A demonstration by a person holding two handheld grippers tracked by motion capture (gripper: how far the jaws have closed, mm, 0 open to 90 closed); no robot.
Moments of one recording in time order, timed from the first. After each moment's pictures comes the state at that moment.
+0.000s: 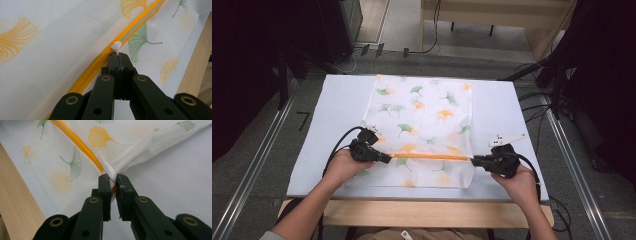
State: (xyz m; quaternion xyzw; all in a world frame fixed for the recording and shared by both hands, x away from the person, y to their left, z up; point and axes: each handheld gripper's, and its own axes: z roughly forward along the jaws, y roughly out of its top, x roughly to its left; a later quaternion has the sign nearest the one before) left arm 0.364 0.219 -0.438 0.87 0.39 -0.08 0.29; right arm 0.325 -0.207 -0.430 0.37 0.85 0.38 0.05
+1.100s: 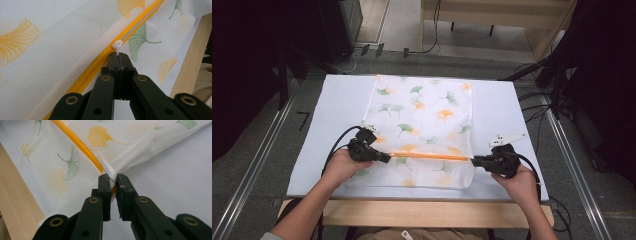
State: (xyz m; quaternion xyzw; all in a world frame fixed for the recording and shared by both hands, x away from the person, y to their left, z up) left arm 0.362 0.223 -0.434 0.86 0.39 -0.09 0.31; right arm 0.325 -0.208 -0.431 0.38 0.85 0.38 0.04
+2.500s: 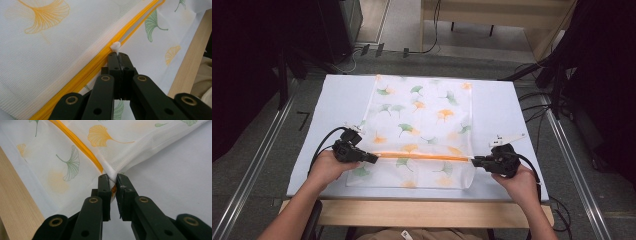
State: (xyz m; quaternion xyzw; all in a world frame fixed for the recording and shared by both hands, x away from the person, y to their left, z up) left arm 0.356 0.261 -0.432 0.86 0.41 -0.09 0.30; right arm 0.327 -0.208 -0.433 0.38 0.85 0.37 0.04
